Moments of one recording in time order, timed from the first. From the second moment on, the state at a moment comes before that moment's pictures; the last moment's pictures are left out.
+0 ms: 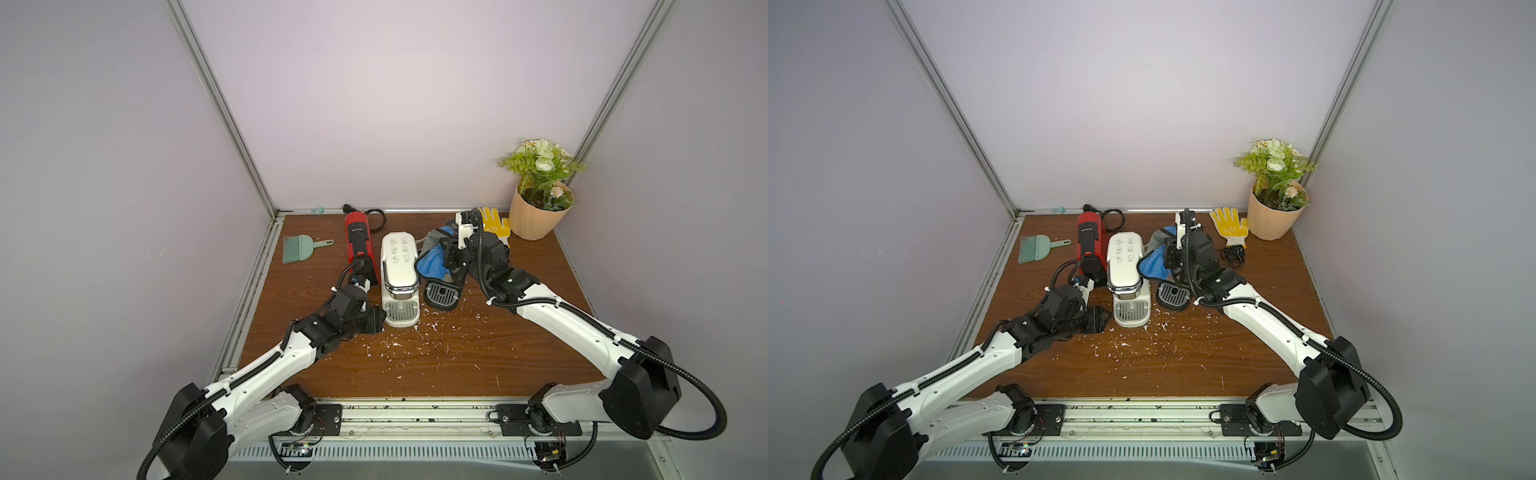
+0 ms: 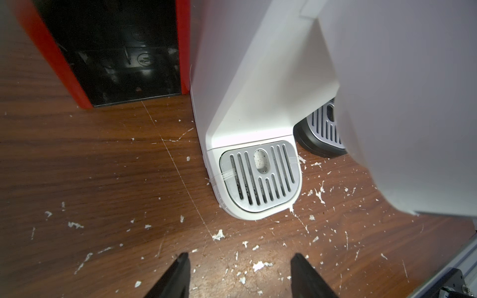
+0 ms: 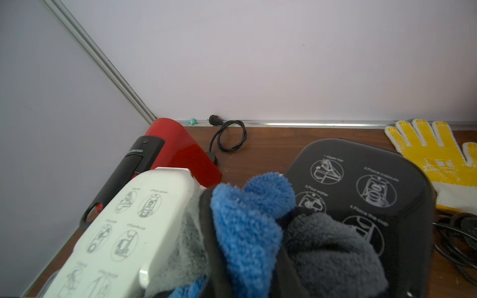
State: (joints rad) left arm -0.63 1.05 0.61 -0.34 0.03 -0.58; right arm 0.62 1.38 1.10 -0.08 0.18 0.36
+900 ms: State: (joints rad) left arm -0.63 1.20 0.50 -0.13 0.03 -0.59; right arm 0.87 1.28 1.26 -0.29 -0.06 0.27
